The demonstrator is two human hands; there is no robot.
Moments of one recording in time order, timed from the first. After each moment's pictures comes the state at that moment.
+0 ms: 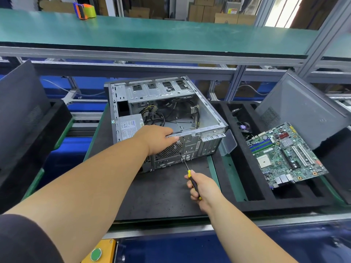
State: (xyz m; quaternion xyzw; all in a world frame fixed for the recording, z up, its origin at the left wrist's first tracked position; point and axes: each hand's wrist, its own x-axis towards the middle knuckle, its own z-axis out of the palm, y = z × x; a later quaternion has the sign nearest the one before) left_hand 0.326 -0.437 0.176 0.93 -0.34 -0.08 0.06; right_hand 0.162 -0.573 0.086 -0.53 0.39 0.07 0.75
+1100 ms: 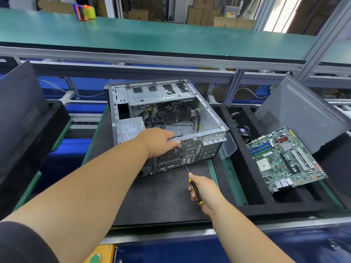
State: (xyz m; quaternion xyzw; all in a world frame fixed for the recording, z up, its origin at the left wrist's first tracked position) left_hand 0.334 -0.438 0.174 0.92 -0.37 -0.09 0.06; right_hand 0.167 -0.573 0.095 -0.59 0.41 0.07 0.69
